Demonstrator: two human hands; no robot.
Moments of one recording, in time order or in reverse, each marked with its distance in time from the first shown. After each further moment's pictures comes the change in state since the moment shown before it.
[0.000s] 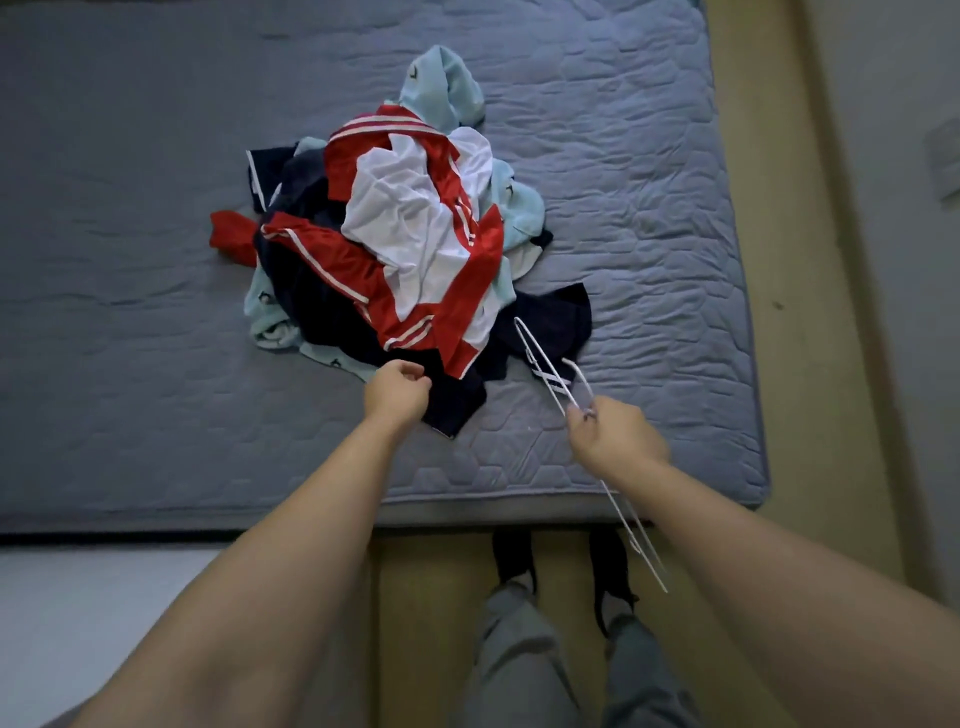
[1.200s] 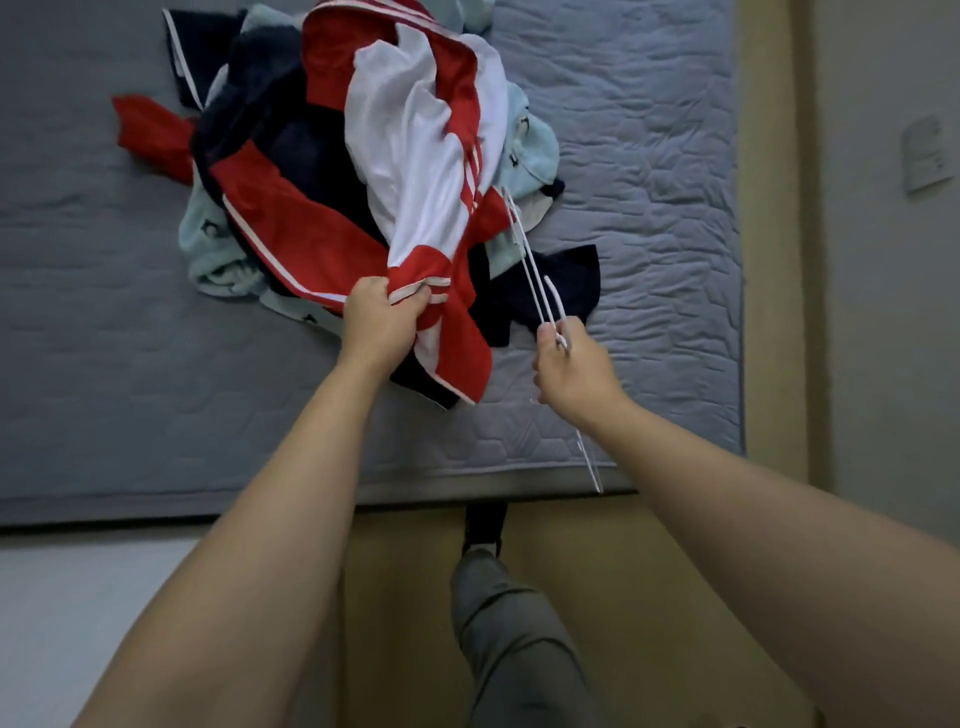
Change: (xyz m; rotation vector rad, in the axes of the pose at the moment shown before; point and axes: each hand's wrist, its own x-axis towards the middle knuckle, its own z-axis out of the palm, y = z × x) left_hand 0.093 -0.021 -0.052 -0.302 -0.055 0.263; right_hand 0.026 -0.139 0.050 0.407 0.084 -0.073
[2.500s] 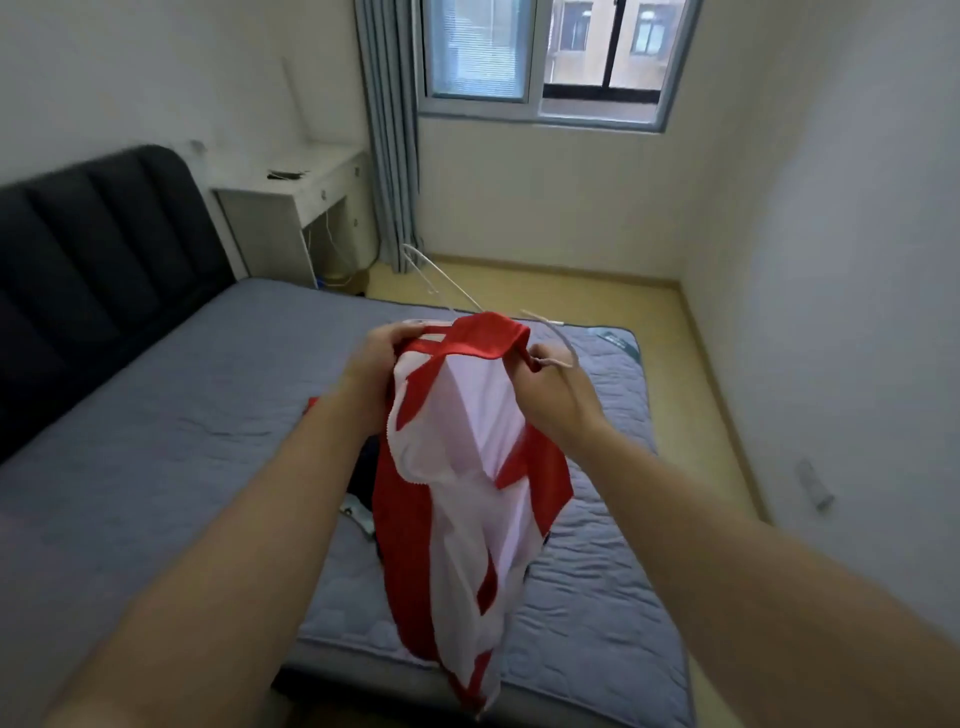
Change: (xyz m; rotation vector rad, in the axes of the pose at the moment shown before) left_hand -0.367 0.321 -0.022 -0.641 -0.001 0.280; right_hand -0.268 -0.056 -0.279 0.036 0.315 -0.806
